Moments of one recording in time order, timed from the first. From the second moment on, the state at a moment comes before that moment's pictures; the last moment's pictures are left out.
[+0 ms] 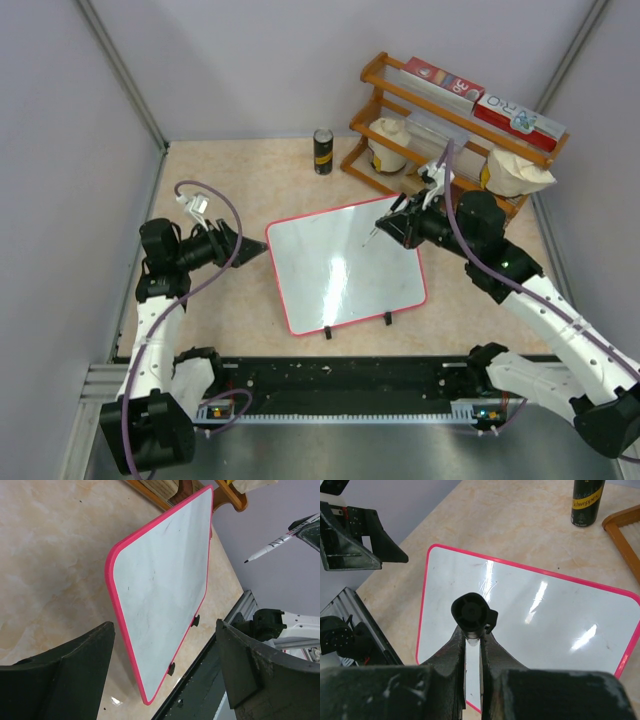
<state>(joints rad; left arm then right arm) 0.18 0.88 0.62 -0.12 1.05 -0.44 0.57 0.93 0.94 -0.20 -0.30 0.28</state>
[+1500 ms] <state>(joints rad) 0.18 0.87 0.61 -0.22 1.01 -0.39 0.57 0.96 0.94 -0.14 -0.29 0.31</state>
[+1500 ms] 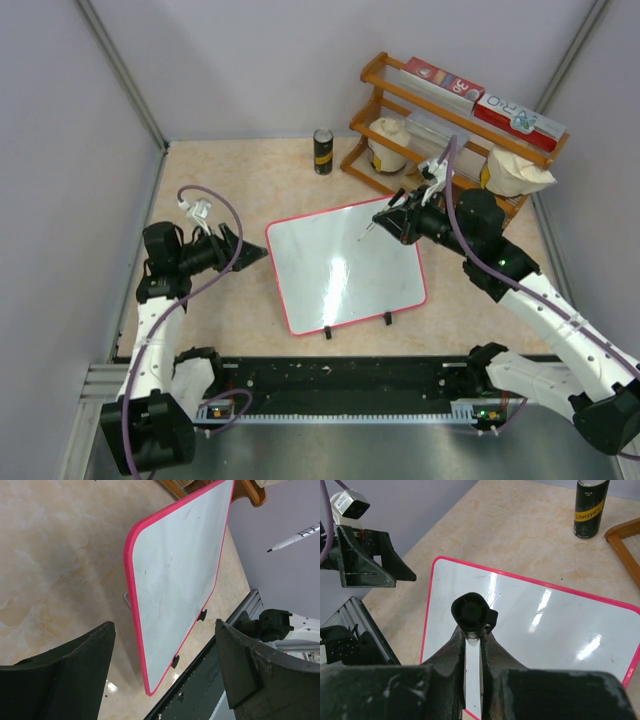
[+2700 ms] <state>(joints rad) 0.05 1.28 0.64 0.20 0.98 -0.59 0.57 1.03 0.94 -0.08 -0.31 0.32</state>
